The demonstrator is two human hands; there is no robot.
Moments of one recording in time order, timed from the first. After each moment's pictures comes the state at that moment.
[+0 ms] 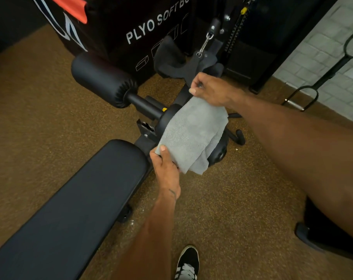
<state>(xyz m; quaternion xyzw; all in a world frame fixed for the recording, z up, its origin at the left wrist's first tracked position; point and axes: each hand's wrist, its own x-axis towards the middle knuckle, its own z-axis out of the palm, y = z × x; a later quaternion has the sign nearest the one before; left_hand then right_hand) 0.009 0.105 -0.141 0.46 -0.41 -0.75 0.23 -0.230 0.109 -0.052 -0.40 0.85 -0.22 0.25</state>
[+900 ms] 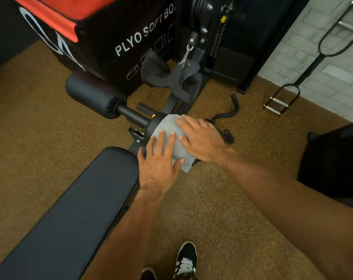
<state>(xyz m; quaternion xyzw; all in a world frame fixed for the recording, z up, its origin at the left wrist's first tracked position) 0.018 0.094 -0.088 0.24 -0.96 -0.11 -0.05 -0.131 0.190 -0.055 -0.46 0.88 -0.03 0.14</state>
